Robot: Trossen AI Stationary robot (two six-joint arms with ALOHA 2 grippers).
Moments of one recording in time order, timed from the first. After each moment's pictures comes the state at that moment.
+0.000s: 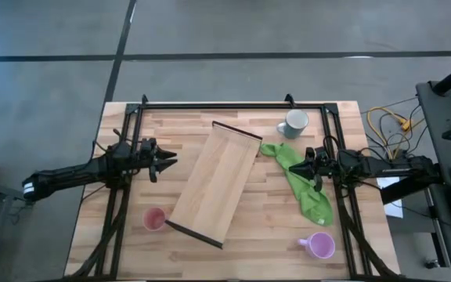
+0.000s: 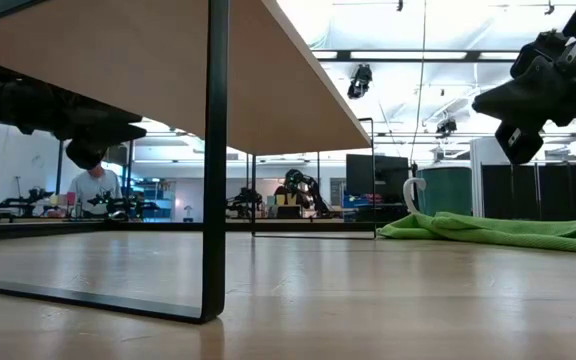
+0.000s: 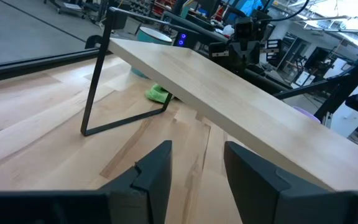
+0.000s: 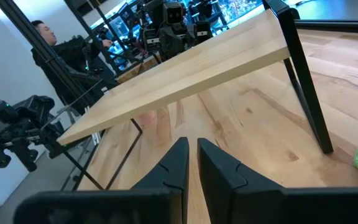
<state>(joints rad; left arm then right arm) 0.30 0.22 0.00 0.05 0.12 -0.38 0.03 0.11 0.01 0.01 0.02 0.52</state>
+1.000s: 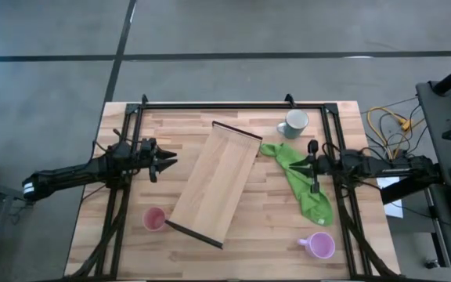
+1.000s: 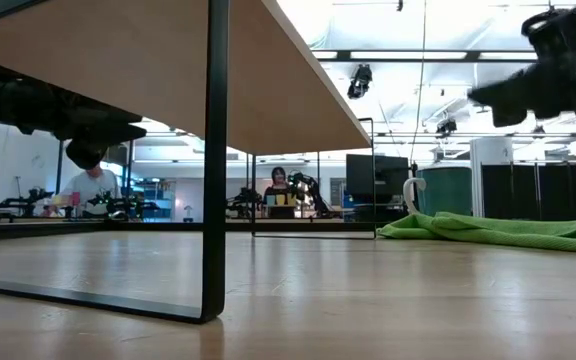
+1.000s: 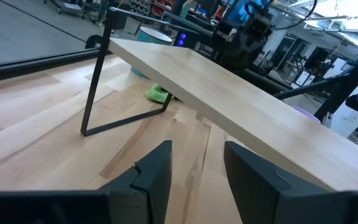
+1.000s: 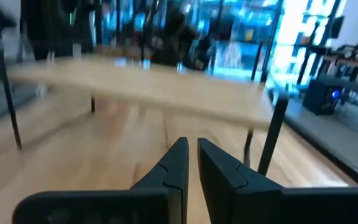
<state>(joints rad) 0.30 0.22 0.00 0.05 0.12 -0.38 0.03 0.11 0.01 0.11 0.06 -0.06</state>
